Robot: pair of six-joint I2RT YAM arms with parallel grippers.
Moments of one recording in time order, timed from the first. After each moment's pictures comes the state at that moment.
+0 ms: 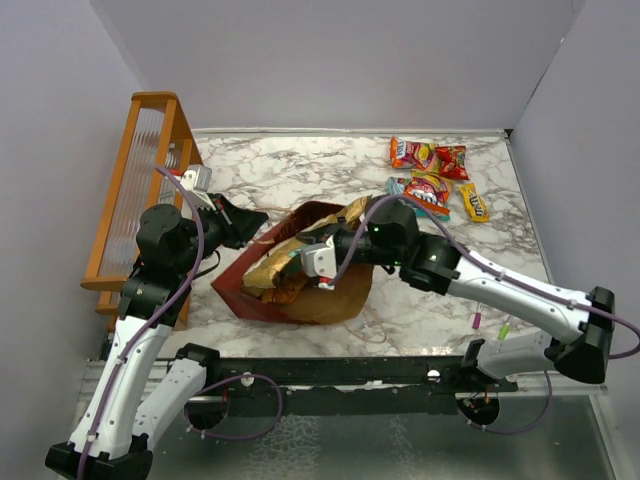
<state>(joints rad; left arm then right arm) -0.26 0.72 0.94 -0.36 0.41 -0.57 1.05 1.32 1.19 -0.13 -0.31 -1.02</state>
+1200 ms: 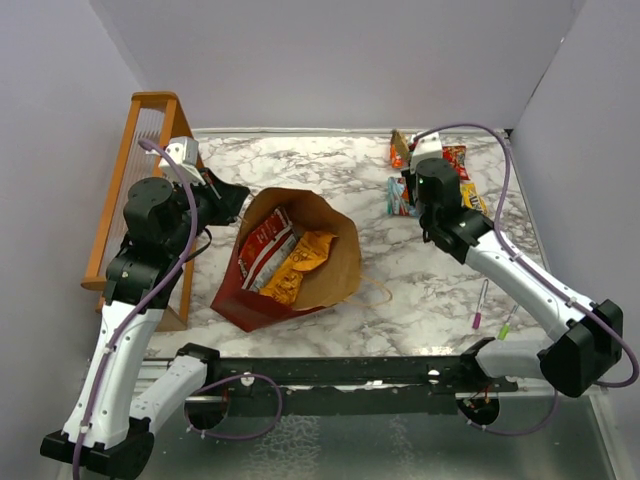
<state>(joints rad) -0.26 0.84 1.20 -0.53 0.19 -0.46 0.57 1.27 1.10 -0.17 0.56 -0.05</state>
